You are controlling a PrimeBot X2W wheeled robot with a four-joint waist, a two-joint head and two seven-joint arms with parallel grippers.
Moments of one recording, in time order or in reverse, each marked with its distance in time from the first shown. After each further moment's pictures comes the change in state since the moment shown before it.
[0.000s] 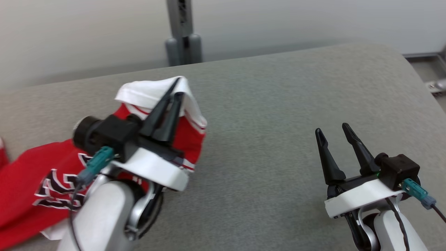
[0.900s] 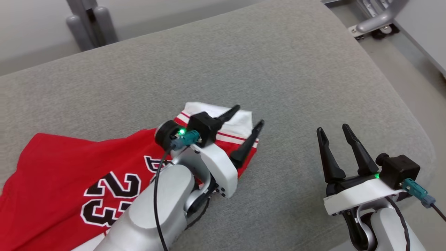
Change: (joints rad) left arm -0.262 -0.181 -0.297 0.644 -0.134 -0.171 -0.106; right arm -0.035 -0.001 0.018 0.099 0.080 0.000 -0.072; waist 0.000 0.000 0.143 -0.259
